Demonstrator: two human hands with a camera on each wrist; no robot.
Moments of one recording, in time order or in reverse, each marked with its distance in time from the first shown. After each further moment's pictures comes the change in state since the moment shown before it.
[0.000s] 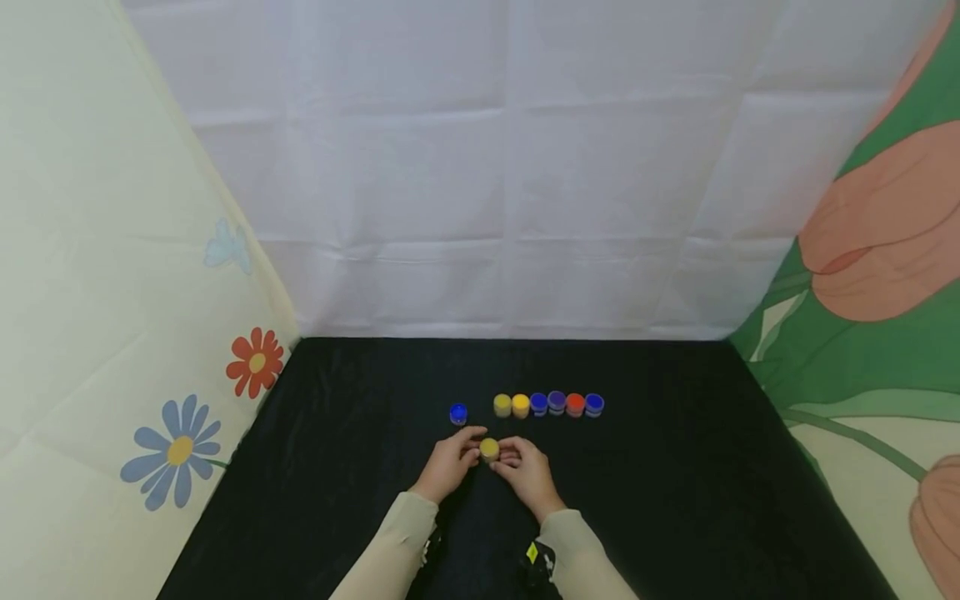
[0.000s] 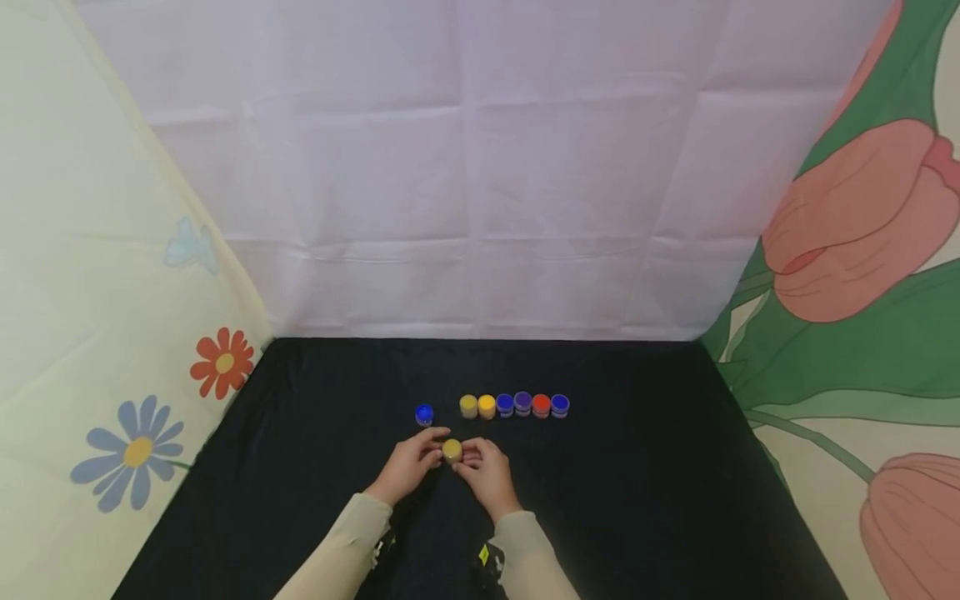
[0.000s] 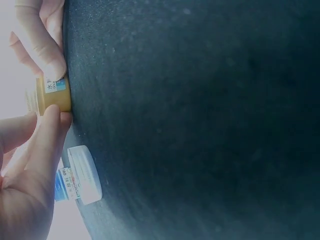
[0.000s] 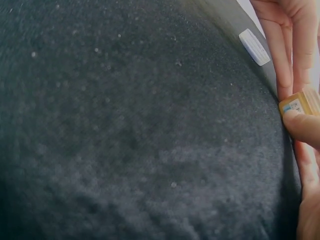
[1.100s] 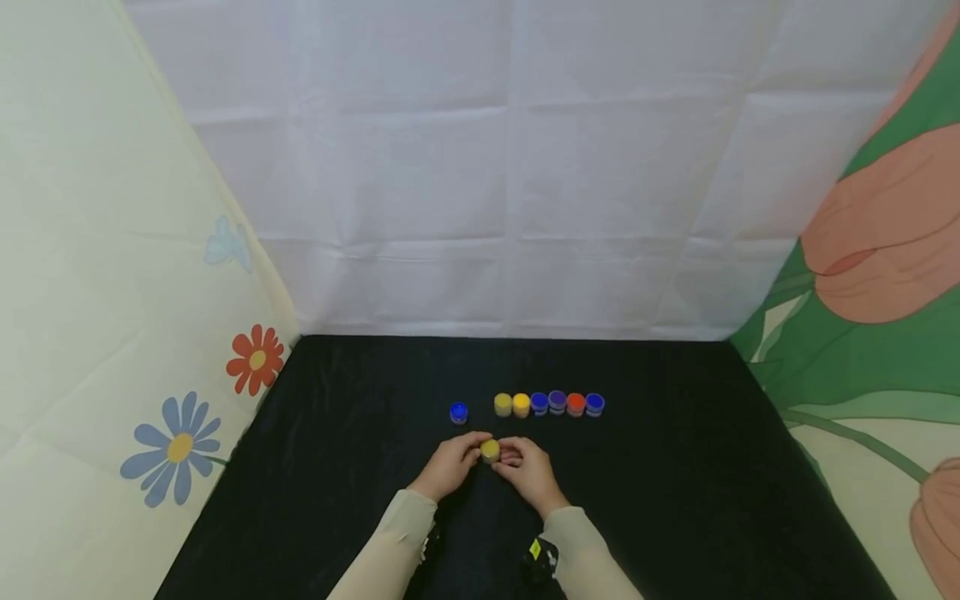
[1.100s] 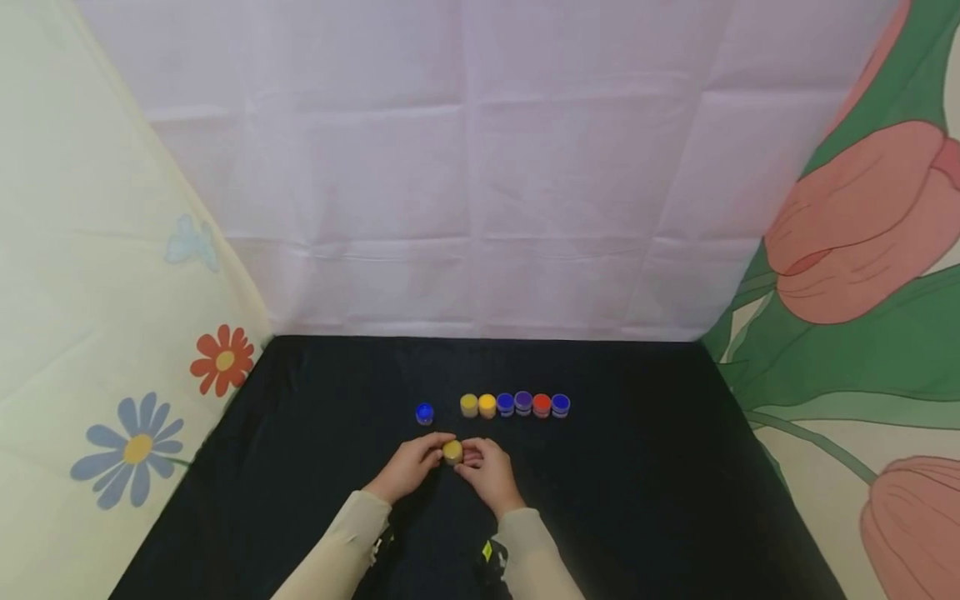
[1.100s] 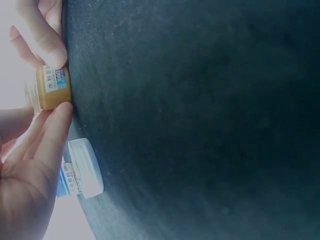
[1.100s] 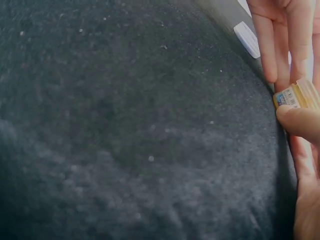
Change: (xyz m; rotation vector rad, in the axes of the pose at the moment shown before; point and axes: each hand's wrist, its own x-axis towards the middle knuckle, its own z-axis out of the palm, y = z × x) left_hand 0.003 -0.004 -0.002 0.191 -0.076 0.052; right_hand 0.001 0.003 -0.006 -0.008 -0.058 -0.015
